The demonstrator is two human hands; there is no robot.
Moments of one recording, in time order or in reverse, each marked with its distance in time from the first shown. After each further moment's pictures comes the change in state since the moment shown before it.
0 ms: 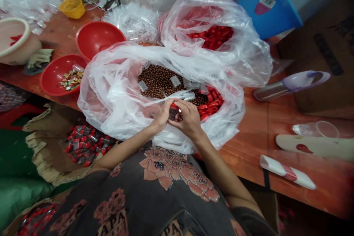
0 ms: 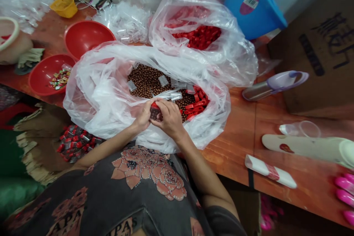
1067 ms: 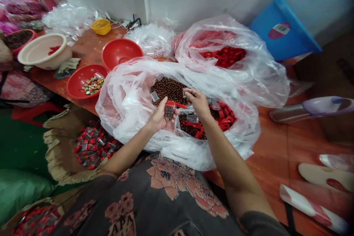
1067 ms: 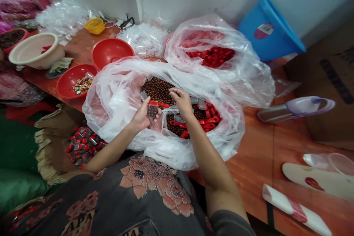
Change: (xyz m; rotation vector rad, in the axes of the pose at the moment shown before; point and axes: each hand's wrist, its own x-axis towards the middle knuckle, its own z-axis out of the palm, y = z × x) left_hand 0.014 0.049 -0.045 -0.361 -0.038 -0.205; right_hand 0.107 0.060 0.035 0.701 -0.045 0.550
